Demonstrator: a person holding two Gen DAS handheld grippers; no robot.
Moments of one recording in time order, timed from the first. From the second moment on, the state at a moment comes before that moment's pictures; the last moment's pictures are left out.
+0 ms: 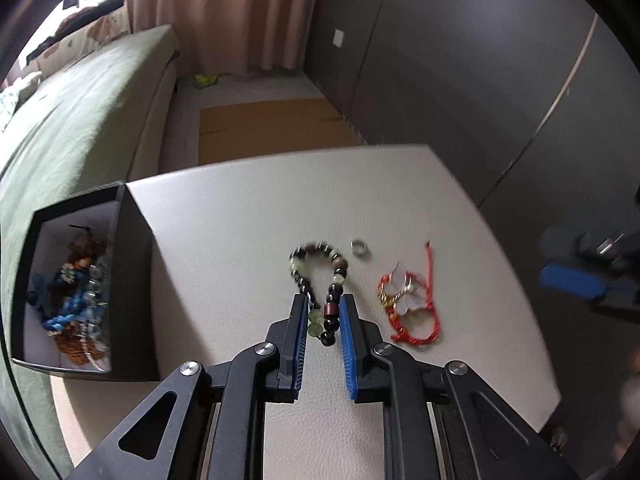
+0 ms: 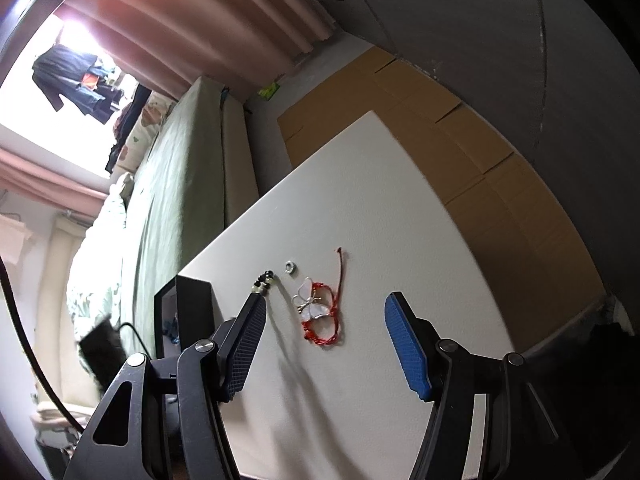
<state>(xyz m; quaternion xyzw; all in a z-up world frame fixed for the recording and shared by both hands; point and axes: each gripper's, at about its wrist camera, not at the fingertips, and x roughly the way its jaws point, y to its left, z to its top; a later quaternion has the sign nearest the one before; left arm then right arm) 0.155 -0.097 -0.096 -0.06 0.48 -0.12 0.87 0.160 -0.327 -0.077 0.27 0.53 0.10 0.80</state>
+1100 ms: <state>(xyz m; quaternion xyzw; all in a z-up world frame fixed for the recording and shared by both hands) 0.140 -0.004 -0.040 -0.18 0.45 -0.12 0.87 0.196 -0.228 -0.125 0.10 0.58 0.09 0.80</state>
